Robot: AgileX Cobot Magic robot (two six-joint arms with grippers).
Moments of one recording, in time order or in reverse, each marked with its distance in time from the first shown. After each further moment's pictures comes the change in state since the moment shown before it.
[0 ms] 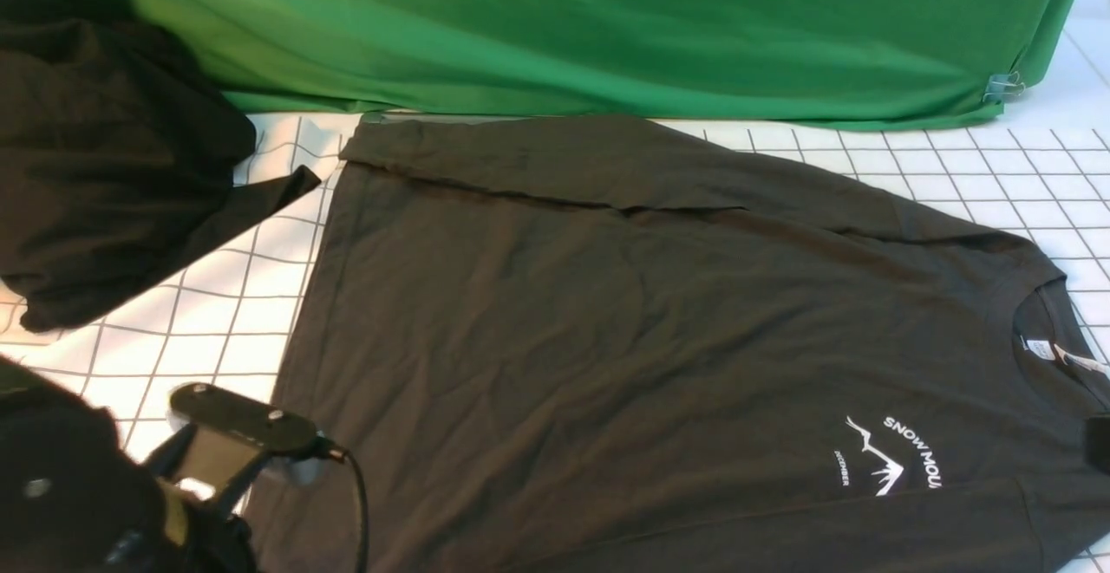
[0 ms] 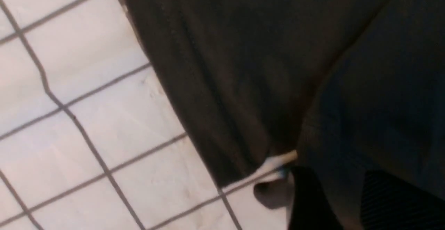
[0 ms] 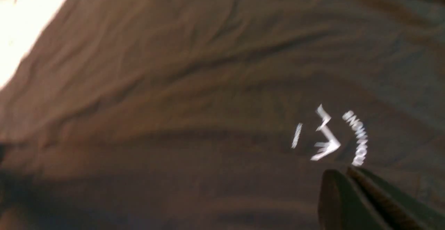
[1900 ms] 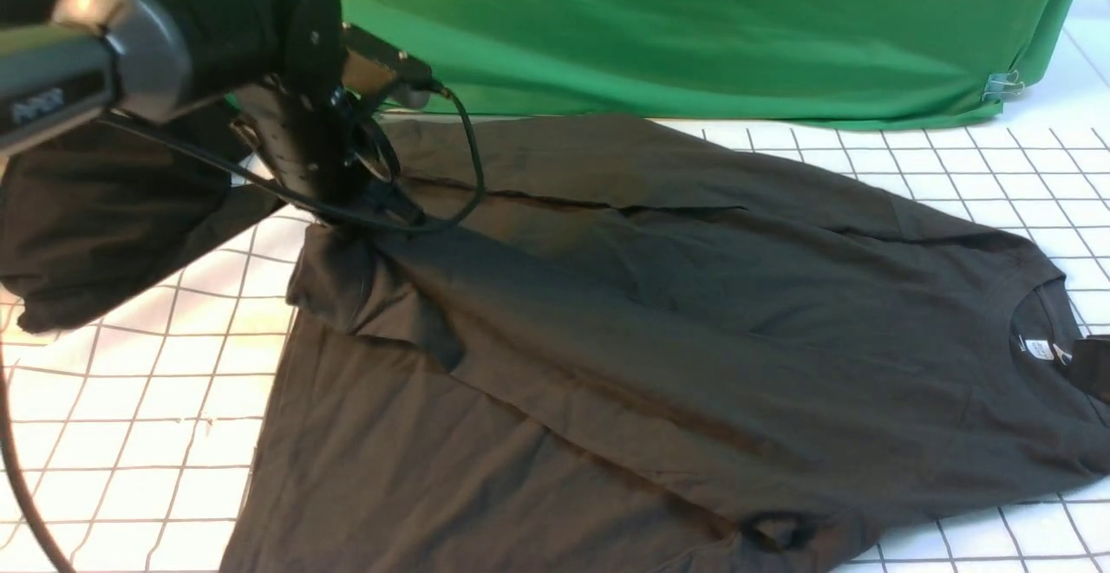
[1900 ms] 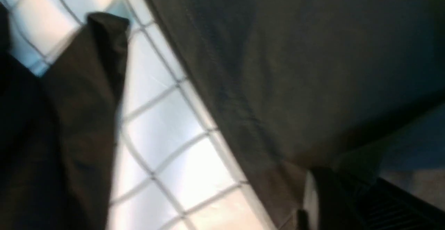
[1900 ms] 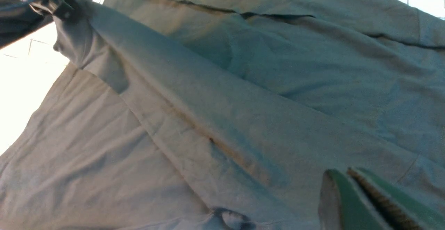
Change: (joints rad) right arm 0.019 0.011 -0.001 0.020 -0.164 0.047; left arm 0.236 0.749 -0.981 0.301 0.020 0.240
